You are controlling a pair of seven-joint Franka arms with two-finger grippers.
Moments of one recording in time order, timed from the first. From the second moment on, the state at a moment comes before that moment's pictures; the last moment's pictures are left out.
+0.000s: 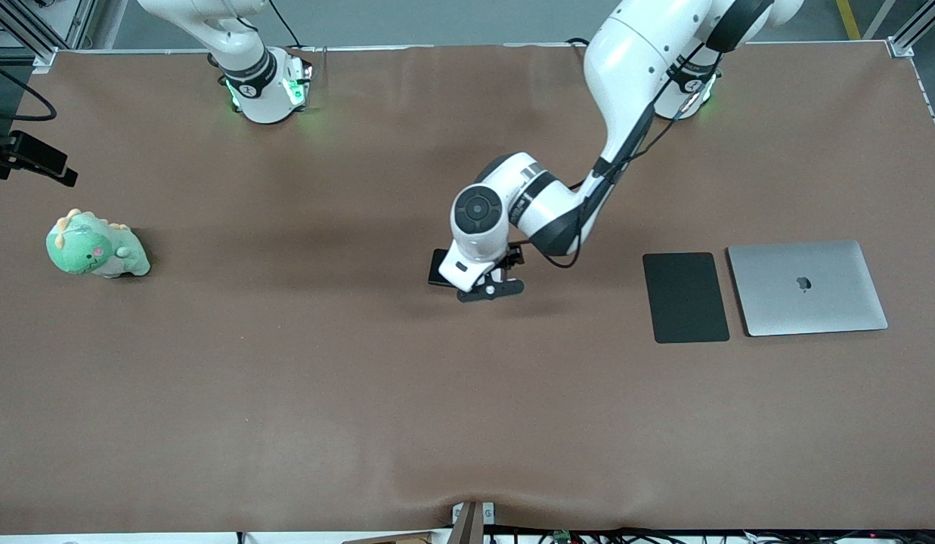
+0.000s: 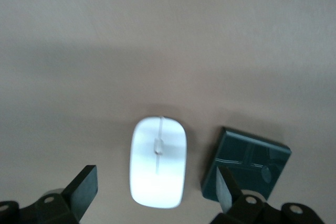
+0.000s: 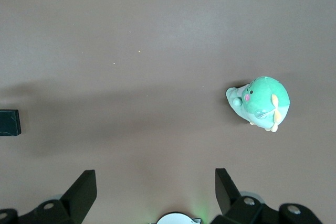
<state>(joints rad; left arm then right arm) -0.68 0.78 -0.15 -1.38 0.07 2.05 -0.97 0.00 -0.02 -0.08 -1.50 0.00 1.40 0.05</state>
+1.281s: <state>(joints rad) -0.69 0.81 -0.15 -1.48 0.07 2.12 -0.98 0.00 -0.02 -0.08 -1.50 0.00 1.40 0.05</state>
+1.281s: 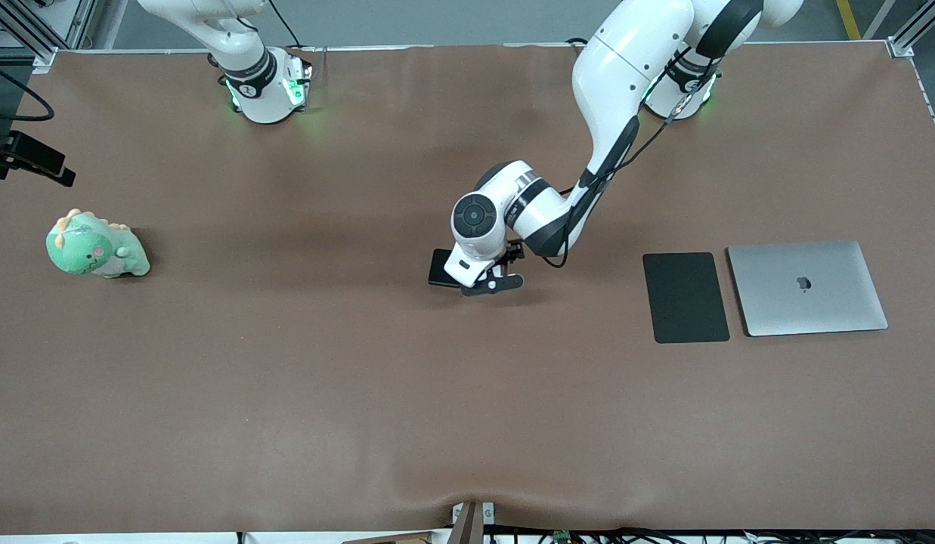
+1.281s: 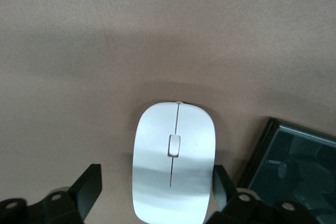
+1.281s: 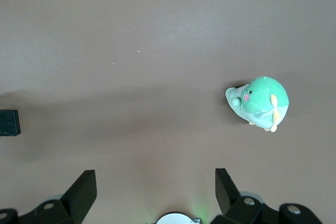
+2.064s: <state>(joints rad) -0.71 0.81 -0.15 -1.49 0.07 2.14 -0.98 0.00 -0.02 -0.08 -1.50 0.00 1.40 0.05</state>
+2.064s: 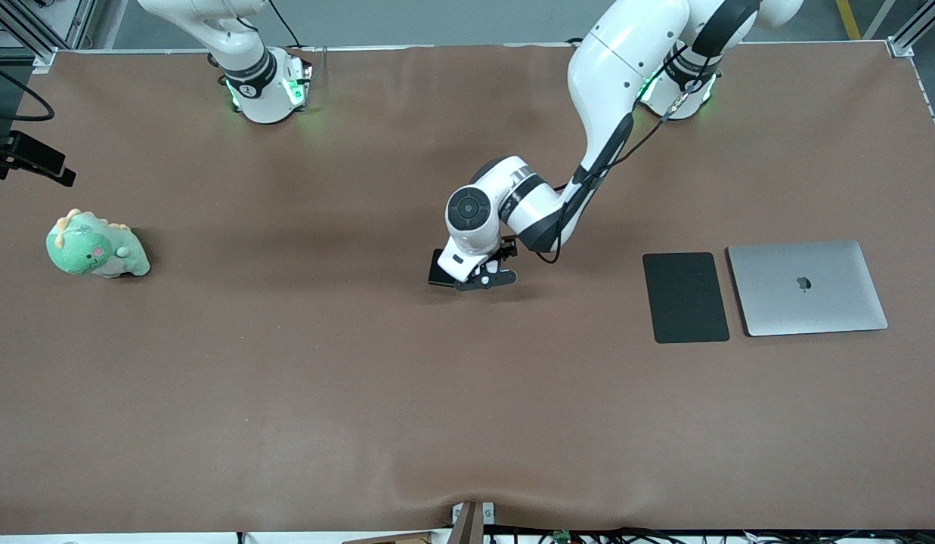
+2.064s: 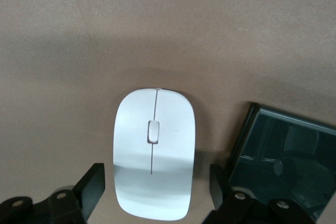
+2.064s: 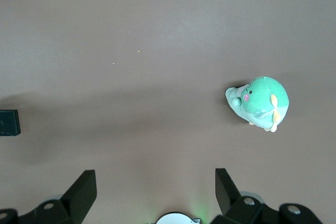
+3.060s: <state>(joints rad) -0.65 0.69 -0.14 -1.48 0.09 1.97 -0.91 0.00 -0.02 -0.08 -1.50 0.00 1.40 0.05</state>
